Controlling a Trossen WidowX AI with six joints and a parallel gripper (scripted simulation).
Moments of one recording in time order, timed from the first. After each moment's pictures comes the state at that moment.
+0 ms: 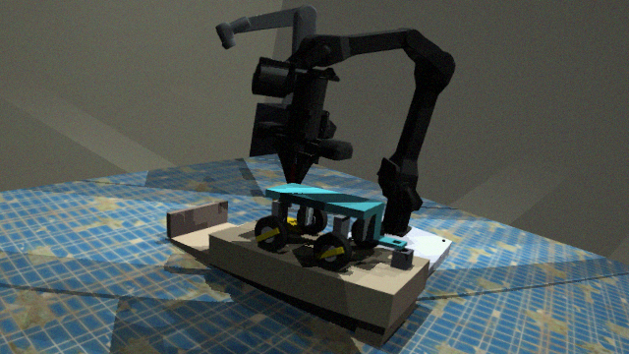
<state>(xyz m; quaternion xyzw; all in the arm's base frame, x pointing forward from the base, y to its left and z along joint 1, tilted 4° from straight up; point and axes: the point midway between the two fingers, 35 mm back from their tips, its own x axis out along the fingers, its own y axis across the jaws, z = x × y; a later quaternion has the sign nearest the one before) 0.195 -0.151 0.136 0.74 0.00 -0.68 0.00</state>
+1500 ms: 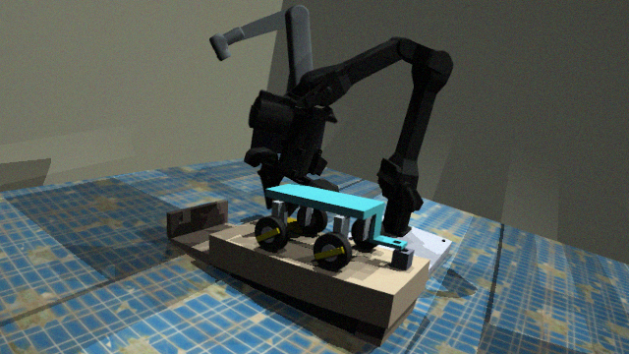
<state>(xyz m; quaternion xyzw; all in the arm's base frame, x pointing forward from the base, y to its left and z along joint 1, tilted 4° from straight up) 0.204 -0.167 0.071 0.74 -0.06 -0.67 0.06</state>
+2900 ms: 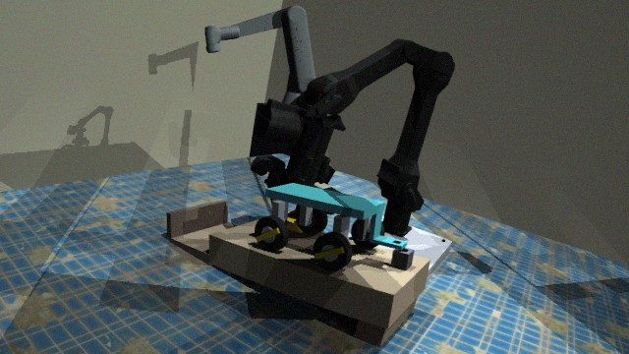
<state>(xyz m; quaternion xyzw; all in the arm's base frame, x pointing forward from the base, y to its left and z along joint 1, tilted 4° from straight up) 0.208 -0.146 0.061 0.74 -0.06 -0.67 0.06</state>
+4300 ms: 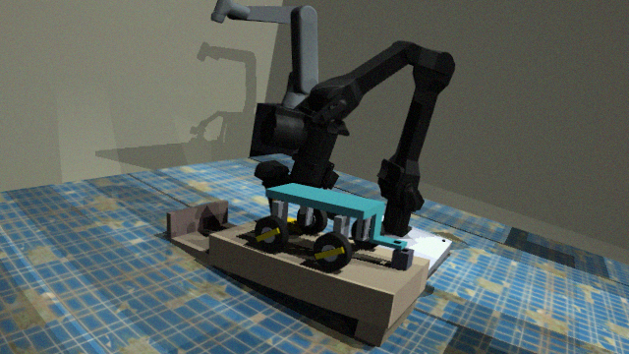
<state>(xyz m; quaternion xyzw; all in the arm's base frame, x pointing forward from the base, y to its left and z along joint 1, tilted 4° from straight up) 0.208 -0.135 0.053 0.74 -0.05 -0.67 0.06</state>
